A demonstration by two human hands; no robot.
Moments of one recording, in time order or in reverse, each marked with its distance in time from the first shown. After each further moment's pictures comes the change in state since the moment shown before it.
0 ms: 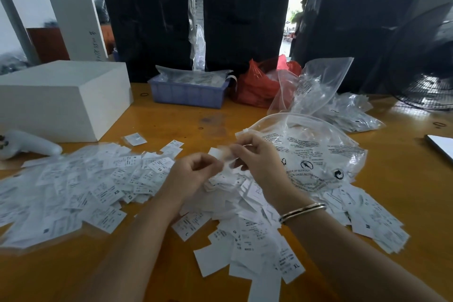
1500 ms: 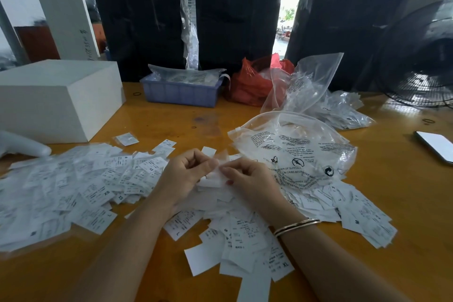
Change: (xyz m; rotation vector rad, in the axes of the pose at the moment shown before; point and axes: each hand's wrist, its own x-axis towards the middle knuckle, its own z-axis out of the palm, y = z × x) left_hand 0.000 0.000 0.004 -0.093 -0.022 0.026; right_hand -0.024 0.025 -0.004 -0.177 -0.023 0.068
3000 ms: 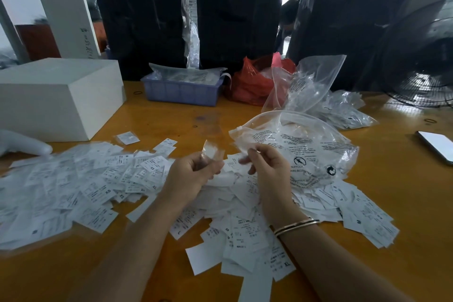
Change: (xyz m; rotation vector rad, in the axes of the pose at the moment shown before) left_hand -0.003 0.002 0.012 0.208 0.103 -0.043; right_hand 0.002 0.003 -0.005 0.352 0.329 -0.137
